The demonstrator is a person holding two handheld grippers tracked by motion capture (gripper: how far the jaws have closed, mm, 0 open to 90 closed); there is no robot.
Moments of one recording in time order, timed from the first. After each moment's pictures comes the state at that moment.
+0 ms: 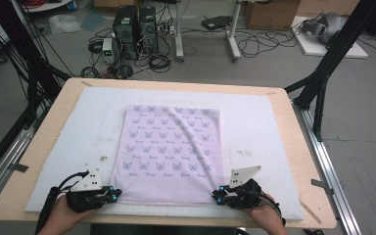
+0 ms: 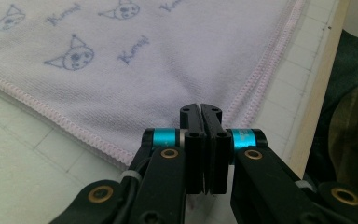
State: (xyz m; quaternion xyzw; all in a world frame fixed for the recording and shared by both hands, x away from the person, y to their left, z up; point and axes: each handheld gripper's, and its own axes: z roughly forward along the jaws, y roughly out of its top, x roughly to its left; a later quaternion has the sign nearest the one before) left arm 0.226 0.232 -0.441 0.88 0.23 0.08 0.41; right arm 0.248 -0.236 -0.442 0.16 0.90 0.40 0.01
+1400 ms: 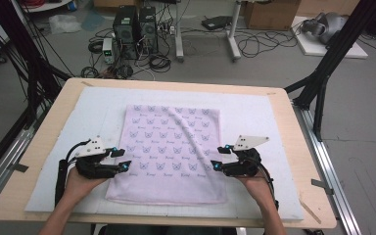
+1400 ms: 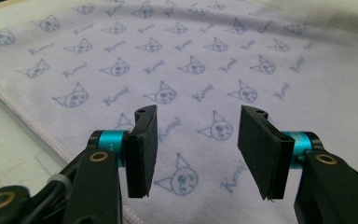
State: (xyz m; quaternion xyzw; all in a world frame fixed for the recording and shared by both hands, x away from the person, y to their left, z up) left arm 0.295 0.222 -0.416 0.82 0.28 0.13 0.49; right arm 0.318 -0.241 -0.414 0.24 0.84 0.47 0.10
